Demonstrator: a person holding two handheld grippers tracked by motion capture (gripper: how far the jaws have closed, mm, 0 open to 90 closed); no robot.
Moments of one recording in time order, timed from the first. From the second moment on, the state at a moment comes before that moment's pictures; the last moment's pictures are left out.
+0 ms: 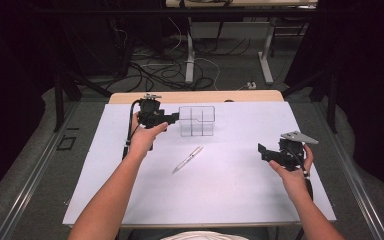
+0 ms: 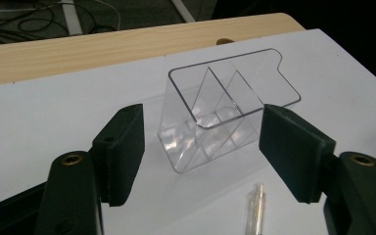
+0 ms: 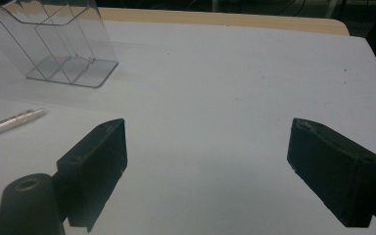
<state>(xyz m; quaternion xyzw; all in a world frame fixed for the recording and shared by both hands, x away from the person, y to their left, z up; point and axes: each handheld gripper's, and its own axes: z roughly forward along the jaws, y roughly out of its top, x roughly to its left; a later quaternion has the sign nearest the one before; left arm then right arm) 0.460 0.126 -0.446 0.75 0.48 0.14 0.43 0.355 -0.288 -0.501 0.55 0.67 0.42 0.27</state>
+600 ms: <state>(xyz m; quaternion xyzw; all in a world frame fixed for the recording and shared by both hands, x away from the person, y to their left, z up) 0.433 0.132 -0.458 0.78 0.44 0.12 0.42 0.355 -0.286 -0.501 0.54 0.68 0.41 0.28</state>
